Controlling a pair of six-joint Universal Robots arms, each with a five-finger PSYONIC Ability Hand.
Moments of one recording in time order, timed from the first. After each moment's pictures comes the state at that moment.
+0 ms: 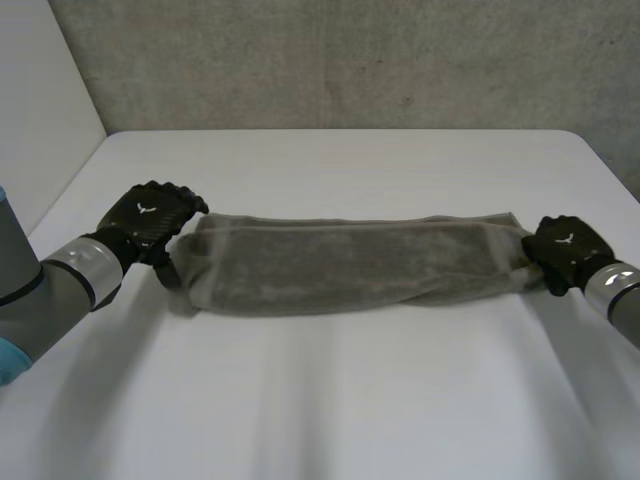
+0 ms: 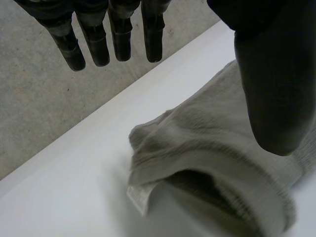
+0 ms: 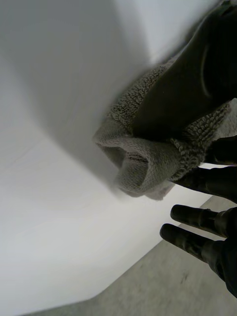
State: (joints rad) left arm 4.57 -1.94 -1.64 3.30 -1.18 3.54; right arm 1.51 -0.98 1.58 -0.21 1.18 2.42; left_hand 0.27 0.26 0.23 0.23 0.07; right_hand 1.28 1.27 0.22 0.25 1.14
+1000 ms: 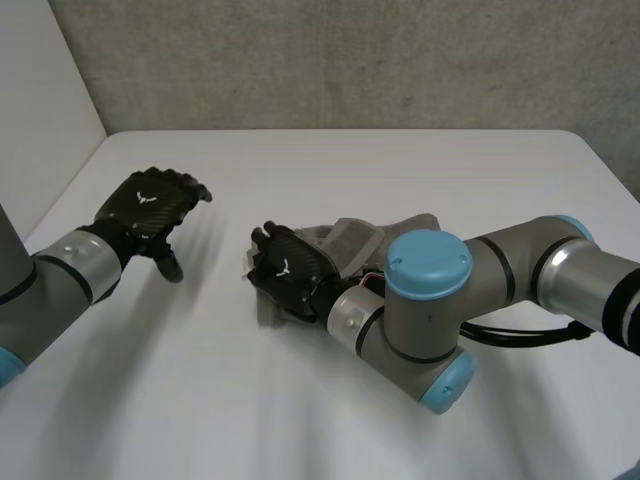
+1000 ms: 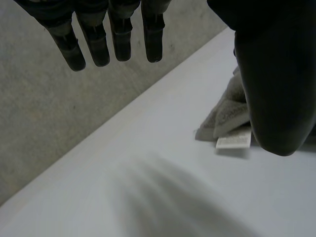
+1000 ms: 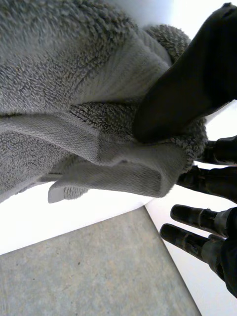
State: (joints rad) left arm 4.54 -1.87 -1.66 3.31 -1.19 3.54; right arm 2.30 -0.74 1.18 -0.27 1.17 2.30; left_hand 0.27 0.26 0.23 0.23 0.07; right_hand 1.19 1.19 0.22 0.25 1.03
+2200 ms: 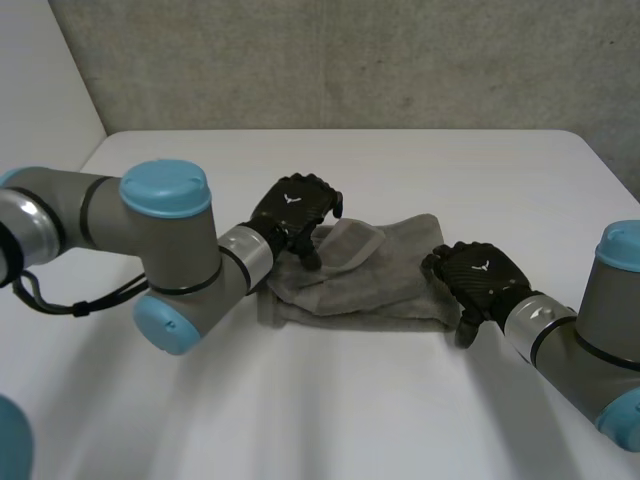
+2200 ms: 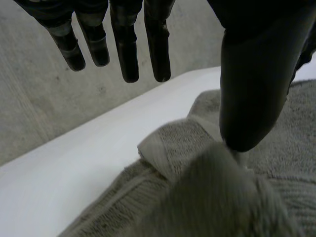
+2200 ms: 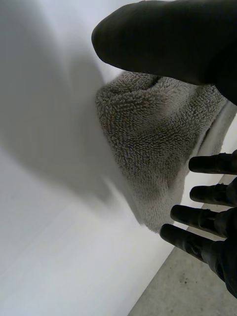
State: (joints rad) left arm 4.14 -2.34 -1.09 3.24 -1.32 3.26; right arm 1.85 -1.15 1.75 -0.18 1.29 2.73; left_hand 0.51 0.51 0.23 0.23 0.34; right_hand 0.24 0.24 0.22 0.25 0.06
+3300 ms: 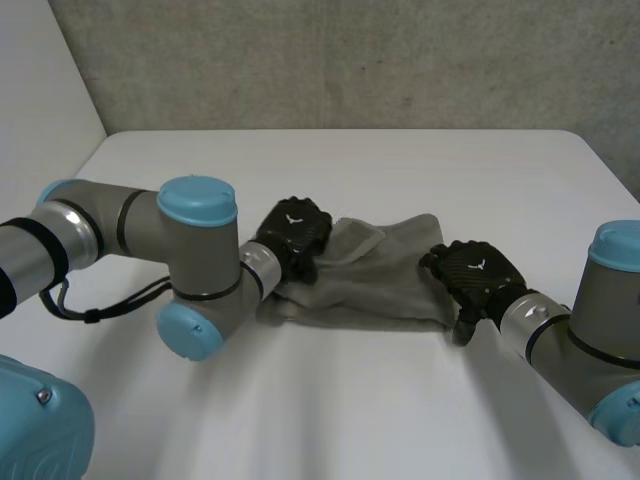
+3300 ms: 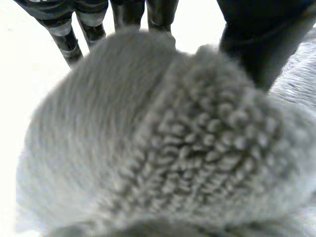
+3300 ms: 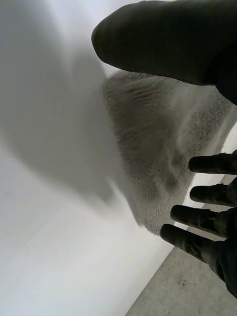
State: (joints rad) left arm 4.12 -2.46 -0.99 3.17 -1.43 3.33; right arm 1.85 -1.12 1.73 -0.19 1.29 2.71; left_hand 0.89 0.89 0.23 0.23 0.70; right_hand 0.24 0.24 0.22 0.25 0.06
